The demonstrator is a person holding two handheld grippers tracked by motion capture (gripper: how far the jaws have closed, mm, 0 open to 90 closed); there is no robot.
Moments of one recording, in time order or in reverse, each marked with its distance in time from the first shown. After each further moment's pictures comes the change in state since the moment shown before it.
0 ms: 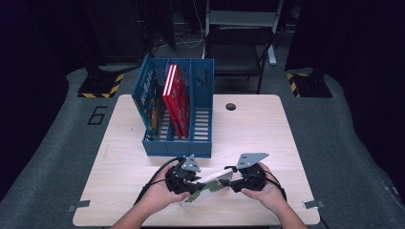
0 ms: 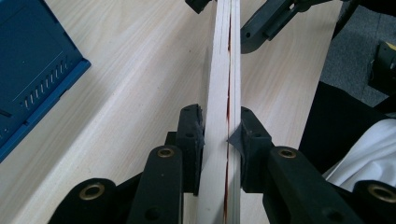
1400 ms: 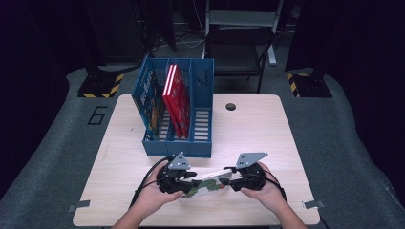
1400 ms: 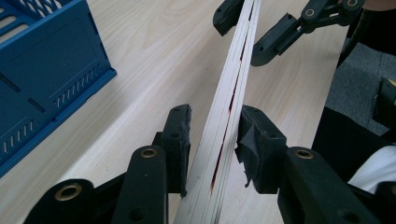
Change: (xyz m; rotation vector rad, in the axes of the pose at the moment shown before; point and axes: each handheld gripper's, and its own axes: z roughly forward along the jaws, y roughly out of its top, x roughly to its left) left arm 0.007 -0.015 -0.013 -0.119 0.035 -0.045; right arm 0.001 0.003 0.000 0.014 0.001 -0.008
